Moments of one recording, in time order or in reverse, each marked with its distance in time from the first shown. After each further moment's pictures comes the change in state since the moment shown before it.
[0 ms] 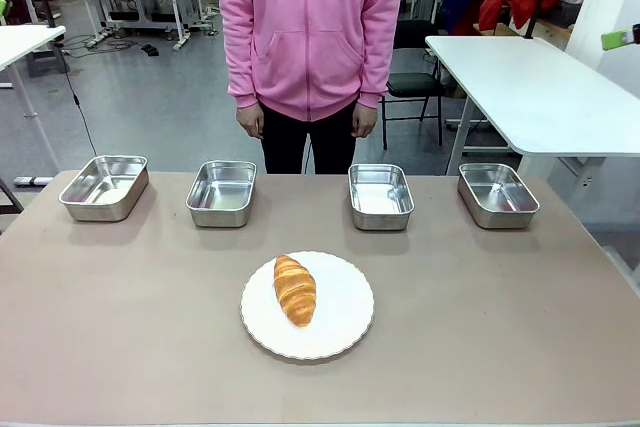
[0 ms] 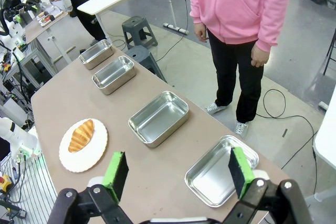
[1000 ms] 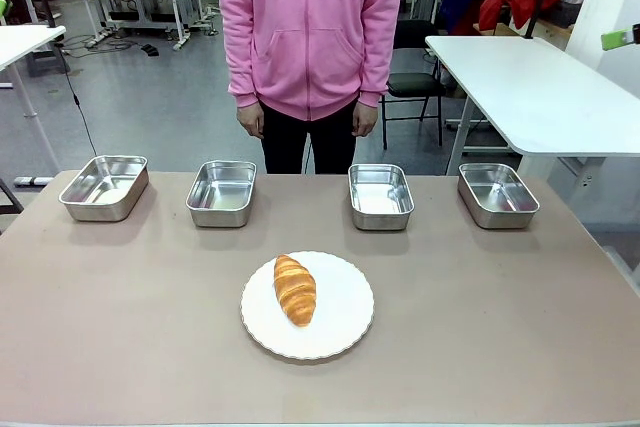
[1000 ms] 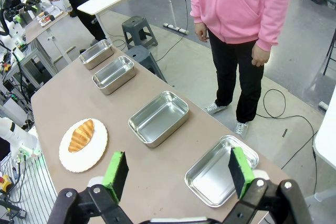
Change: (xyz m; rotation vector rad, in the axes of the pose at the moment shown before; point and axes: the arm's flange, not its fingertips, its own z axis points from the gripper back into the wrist) left arm 0.000 0.000 0.000 0.000 0.000 0.000; right arm 0.000 0.000 0.000 0.000 0.000 0.000
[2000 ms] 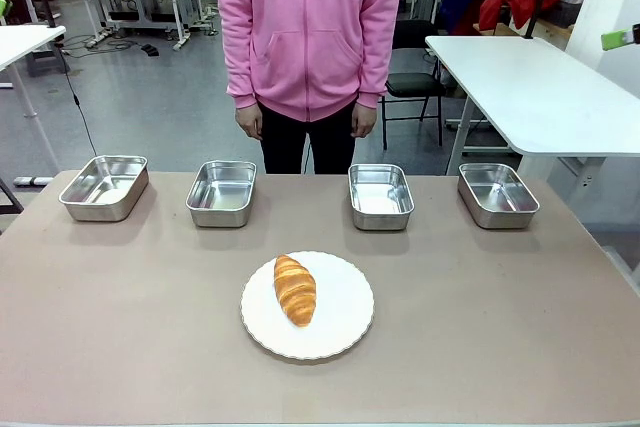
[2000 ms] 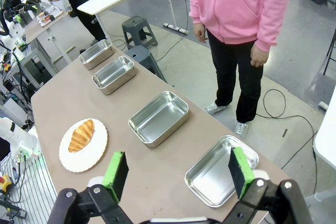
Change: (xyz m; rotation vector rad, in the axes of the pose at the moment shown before) left arm 0.000 0.000 0.000 0.000 0.000 0.000; right arm 0.000 0.000 0.000 0.000 0.000 0.000
